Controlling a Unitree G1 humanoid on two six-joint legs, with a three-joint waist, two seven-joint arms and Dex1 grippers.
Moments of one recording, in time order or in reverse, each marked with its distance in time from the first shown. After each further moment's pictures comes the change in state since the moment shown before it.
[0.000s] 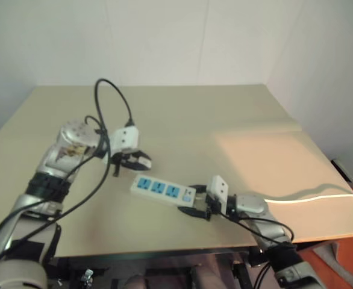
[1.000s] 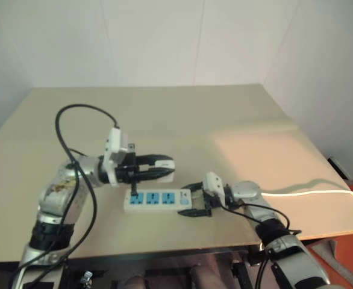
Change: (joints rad) left arm 0.417 -0.176 0.264 -0.532 -0.447 0.230 0.237; right arm -0.211 0.017 0.030 0.342 -0.005 -0.206 0.274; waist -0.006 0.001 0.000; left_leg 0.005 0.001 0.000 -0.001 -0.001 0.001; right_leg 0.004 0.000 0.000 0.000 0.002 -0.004
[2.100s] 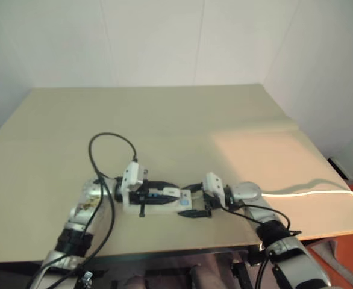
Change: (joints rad) left arm 0.043 -0.086 -0.159 0.324 0.194 -0.409 -0.184; right arm 0.021 -0.005 0.000 -0.041 -0.002 0.040 -0.014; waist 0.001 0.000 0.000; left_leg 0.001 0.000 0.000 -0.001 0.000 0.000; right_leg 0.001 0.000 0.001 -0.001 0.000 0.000
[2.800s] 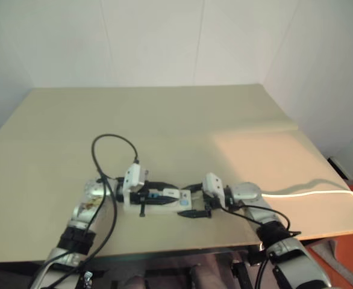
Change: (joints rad) left arm -0.016 -0.005 -0.013 0.069 0.029 -0.047 -0.016; right arm 0.012 -0.001 0.002 -0.020 0.000 0.008 -0.014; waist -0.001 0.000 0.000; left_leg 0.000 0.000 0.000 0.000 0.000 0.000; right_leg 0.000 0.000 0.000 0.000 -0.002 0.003
